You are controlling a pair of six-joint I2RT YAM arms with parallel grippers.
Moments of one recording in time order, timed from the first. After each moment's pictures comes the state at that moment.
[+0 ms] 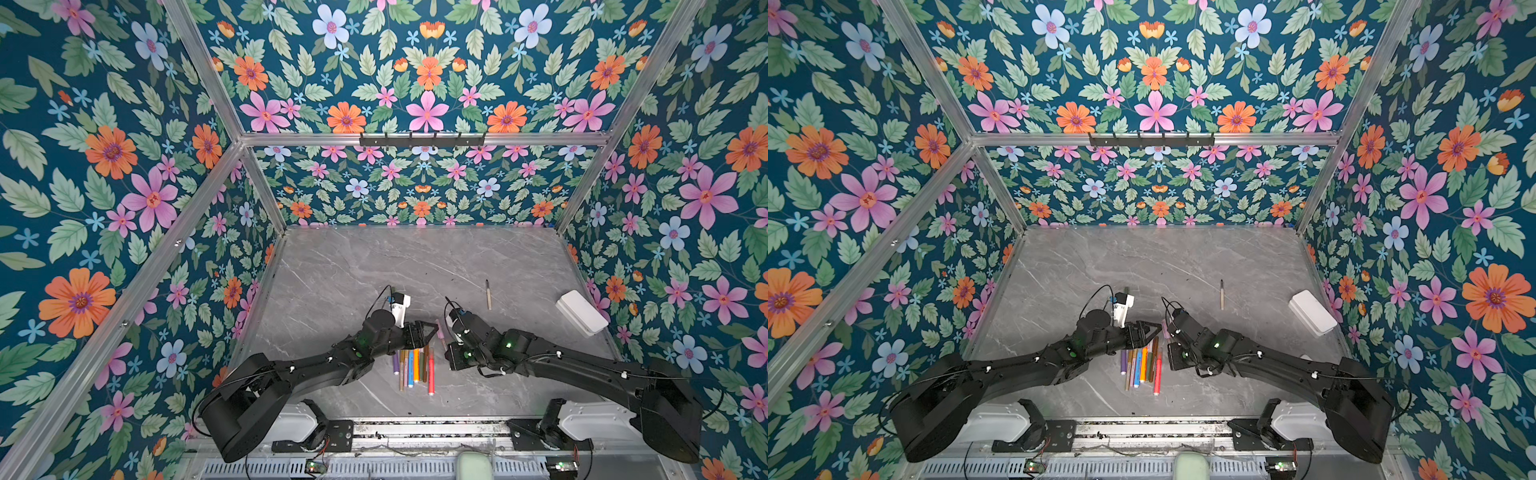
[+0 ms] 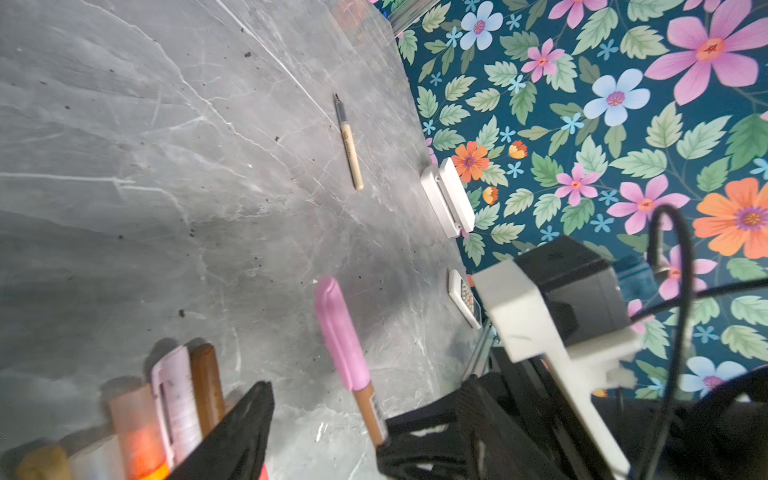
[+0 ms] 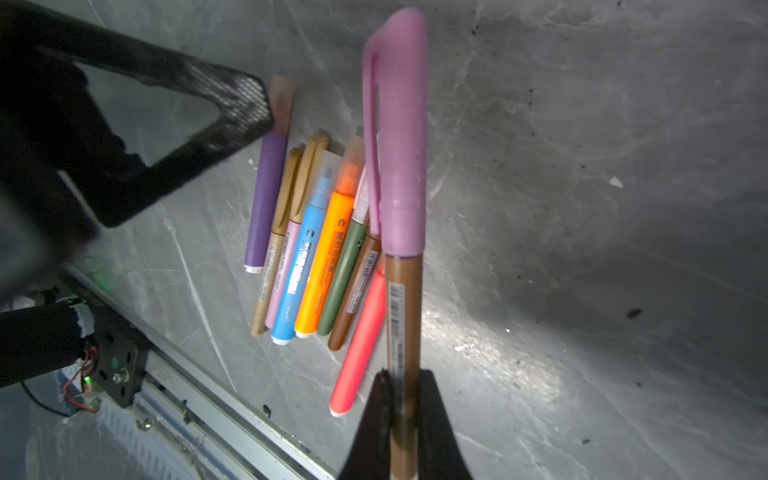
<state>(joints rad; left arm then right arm) -0.85 1.33 0.46 0.51 0.26 -0.92 0.93 1.26 0.74 -0.47 -0.06 0.68</state>
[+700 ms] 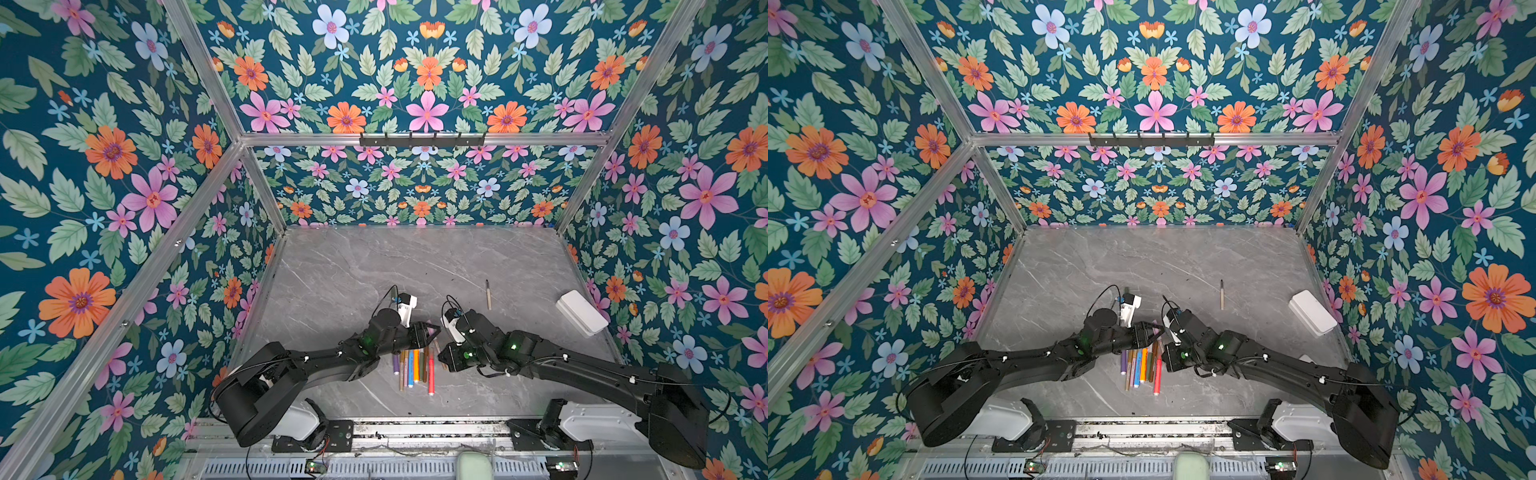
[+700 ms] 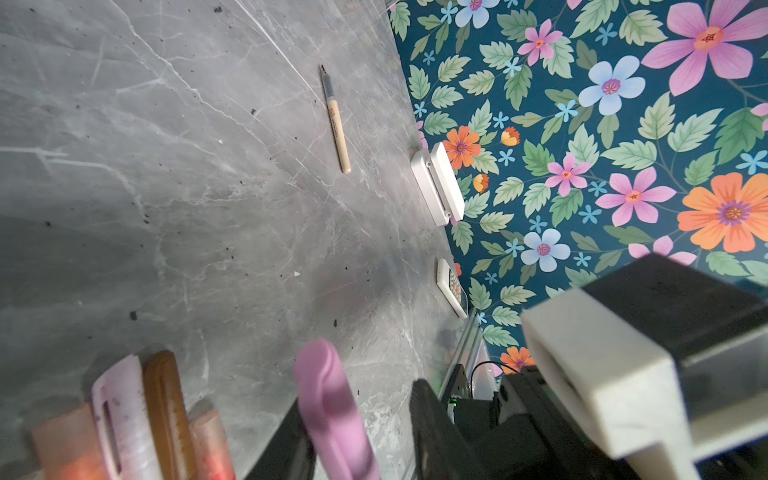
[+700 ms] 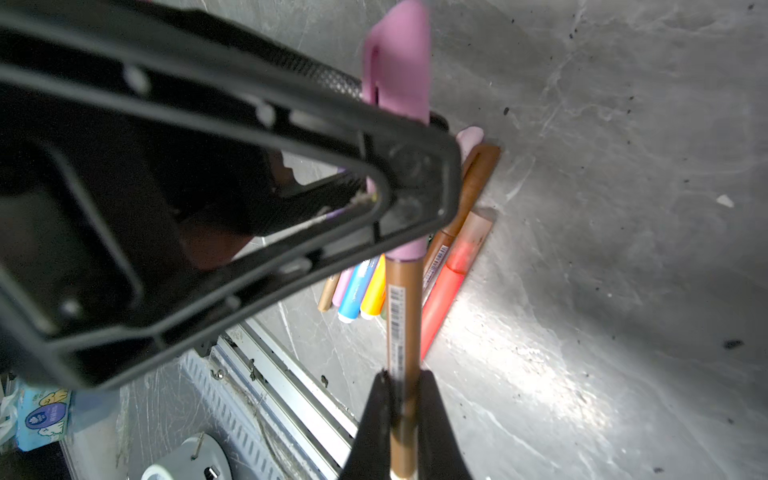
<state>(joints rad) -0.86 1.43 0.49 0.58 0.31 -0.95 0.93 1.21 0.72 -0.41 -0.18 0.66</state>
